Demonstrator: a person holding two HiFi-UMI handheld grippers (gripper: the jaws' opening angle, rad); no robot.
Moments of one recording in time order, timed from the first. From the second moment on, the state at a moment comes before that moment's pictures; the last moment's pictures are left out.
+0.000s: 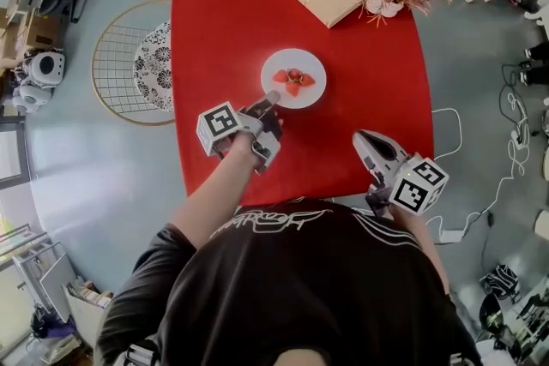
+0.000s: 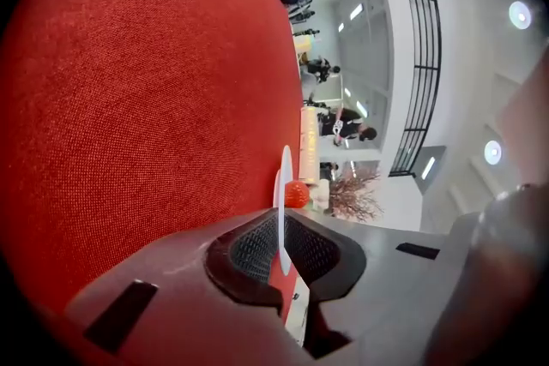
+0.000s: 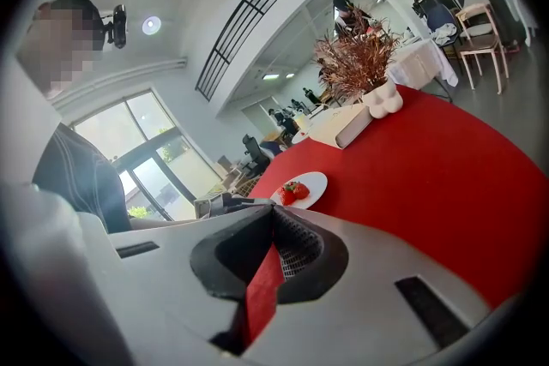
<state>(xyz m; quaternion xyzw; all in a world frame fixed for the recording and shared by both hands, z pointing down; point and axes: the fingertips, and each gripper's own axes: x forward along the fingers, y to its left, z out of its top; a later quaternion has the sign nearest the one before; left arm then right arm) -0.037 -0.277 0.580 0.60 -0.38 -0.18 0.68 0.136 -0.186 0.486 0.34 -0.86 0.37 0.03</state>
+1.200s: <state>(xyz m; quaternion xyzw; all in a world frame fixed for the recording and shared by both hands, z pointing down) -0.038 -0.275 0.593 0.57 -0.40 -0.15 0.70 0.145 -0.184 0.483 0.35 -0.86 0.37 0.02</state>
